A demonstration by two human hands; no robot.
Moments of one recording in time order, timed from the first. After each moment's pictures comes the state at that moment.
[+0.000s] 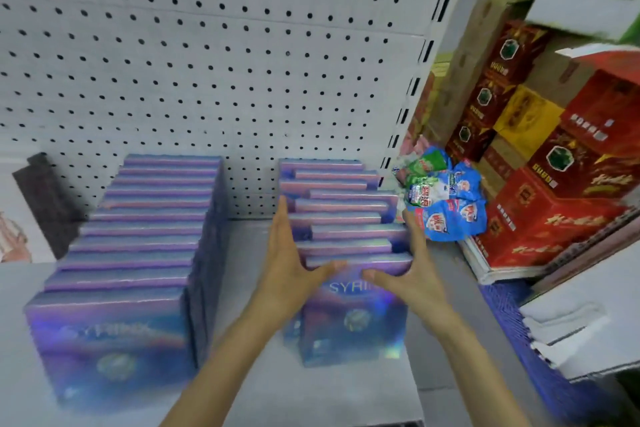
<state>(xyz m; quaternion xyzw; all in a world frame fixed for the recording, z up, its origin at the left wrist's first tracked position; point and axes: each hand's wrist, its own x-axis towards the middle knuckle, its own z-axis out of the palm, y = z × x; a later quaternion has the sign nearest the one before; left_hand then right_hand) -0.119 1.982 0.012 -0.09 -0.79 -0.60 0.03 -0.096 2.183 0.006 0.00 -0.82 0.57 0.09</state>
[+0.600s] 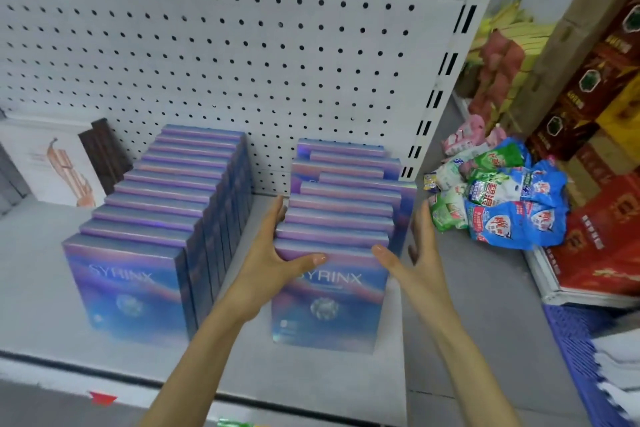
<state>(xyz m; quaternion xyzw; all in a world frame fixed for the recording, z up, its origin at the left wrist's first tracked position) -0.093 1.983 0.020 0.02 -0.73 -0.69 -0.02 -0.113 2.201 -0.006 0.04 -0.72 0.69 0.03</state>
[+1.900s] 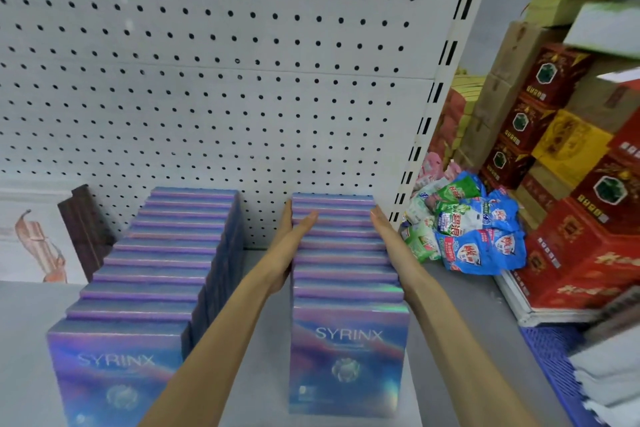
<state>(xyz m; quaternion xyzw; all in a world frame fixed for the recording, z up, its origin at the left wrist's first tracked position) -0.210 1.975 0.026 0.04 -0.63 -0.76 -0.14 -0.208 2.166 0.037 -0.06 -0.69 0.71 -0.11</state>
